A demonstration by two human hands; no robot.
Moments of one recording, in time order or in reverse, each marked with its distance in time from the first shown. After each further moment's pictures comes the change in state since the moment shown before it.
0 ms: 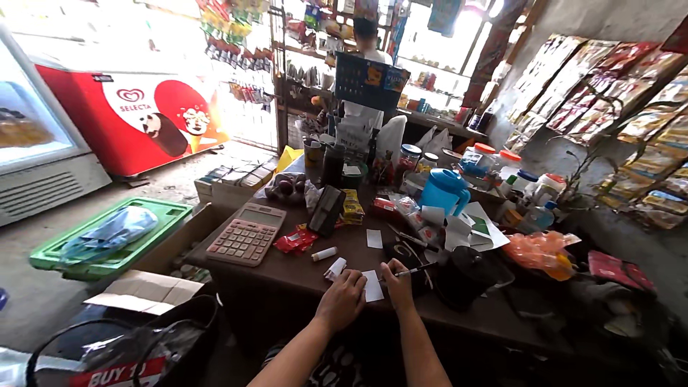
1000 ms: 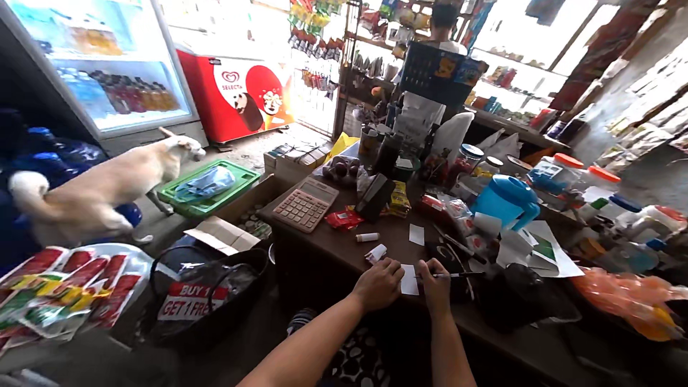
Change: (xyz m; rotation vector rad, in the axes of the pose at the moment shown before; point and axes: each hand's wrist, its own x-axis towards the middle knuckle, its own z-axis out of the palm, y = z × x) left_hand -0.004 0.007 -0.007 -0.031 -0.006 0.016; right_hand -0.005 -0.002 0.000 -0.052 -0.028 -0.050
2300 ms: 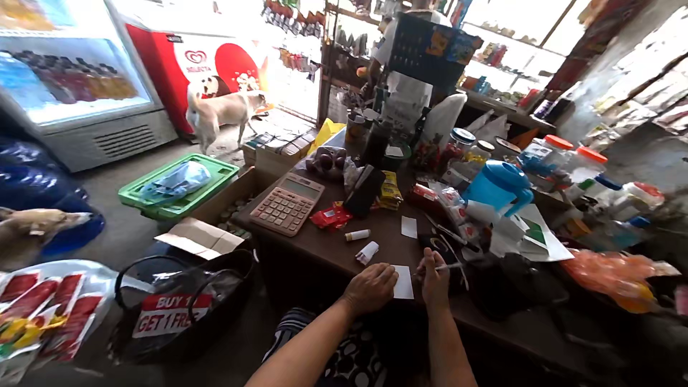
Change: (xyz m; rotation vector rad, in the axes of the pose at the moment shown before) left_hand -0.008 -0.011 0.027 0.190 0.303 0.180; right_hand 0.005 -0.010 -0.001 0.135 0.073 0.097
